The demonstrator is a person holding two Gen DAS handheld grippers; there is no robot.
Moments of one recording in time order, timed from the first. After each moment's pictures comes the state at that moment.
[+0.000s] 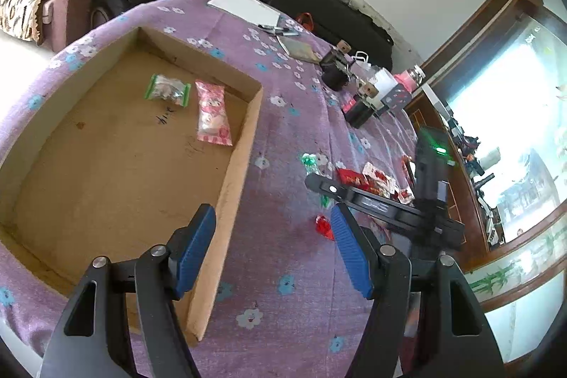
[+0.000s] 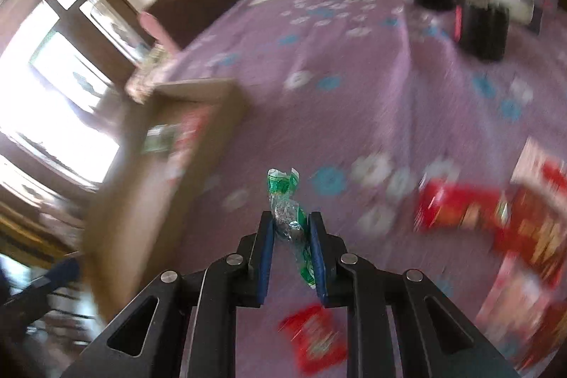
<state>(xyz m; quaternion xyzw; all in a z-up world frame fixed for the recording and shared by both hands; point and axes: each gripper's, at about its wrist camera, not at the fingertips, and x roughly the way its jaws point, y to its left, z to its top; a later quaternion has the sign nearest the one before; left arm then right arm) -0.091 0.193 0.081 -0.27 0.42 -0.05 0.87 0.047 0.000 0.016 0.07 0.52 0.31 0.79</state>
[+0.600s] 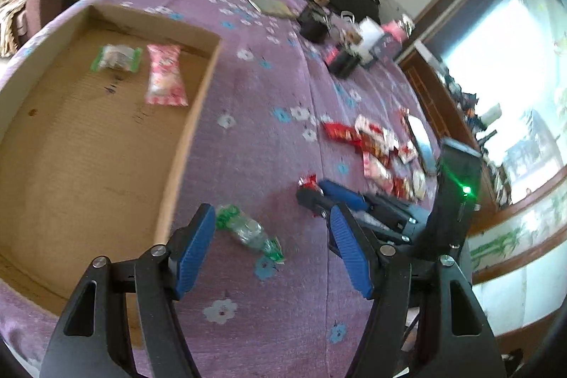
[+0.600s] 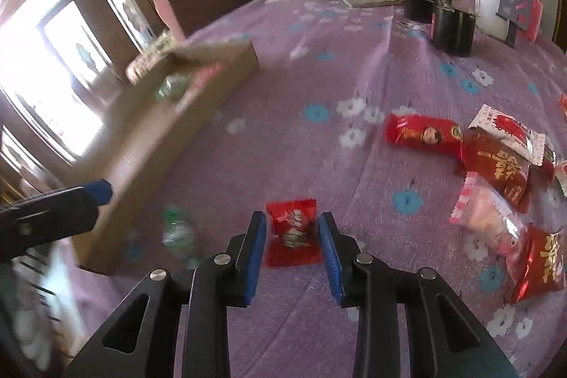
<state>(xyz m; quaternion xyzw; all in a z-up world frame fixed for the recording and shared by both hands) -0.075 0.139 0.057 -0.21 0.47 -0.09 0.85 -0.015 -0.007 0.005 -0.05 0.45 0.28 0.85</state>
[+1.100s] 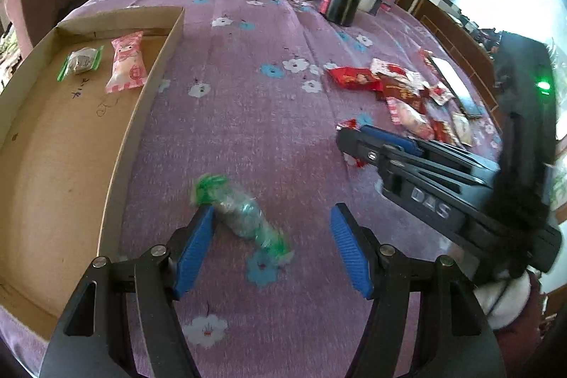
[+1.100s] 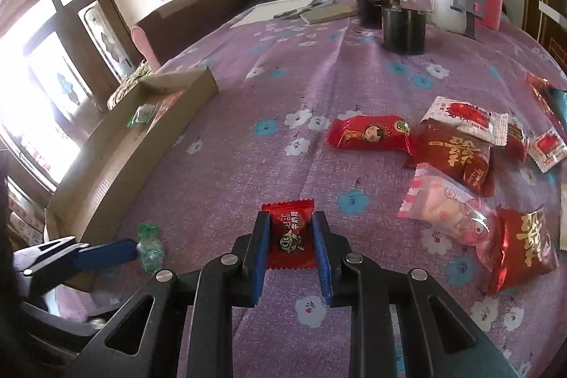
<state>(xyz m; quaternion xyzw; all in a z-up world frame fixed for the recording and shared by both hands) -0.065 0.090 0.020 -0.09 0.49 -0.06 0.87 -0.011 -0.050 0.005 0.01 0.43 0.24 0.87</state>
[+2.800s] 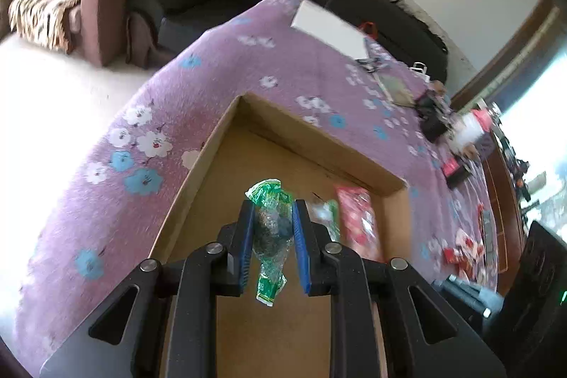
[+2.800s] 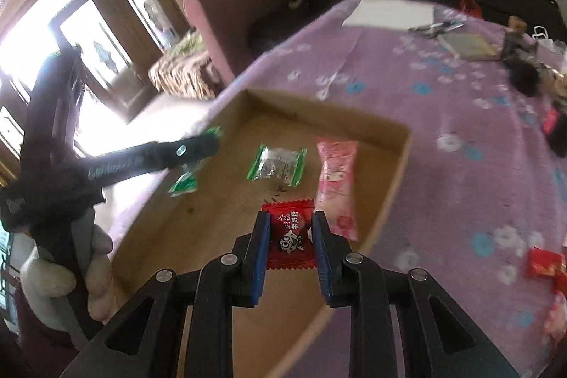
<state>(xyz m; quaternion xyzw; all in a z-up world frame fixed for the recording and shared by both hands) 0.030 0.338 0.037 -0.25 0.45 0.02 0.86 0.030 0.168 0.038 -0.04 0.47 0.32 0.82</state>
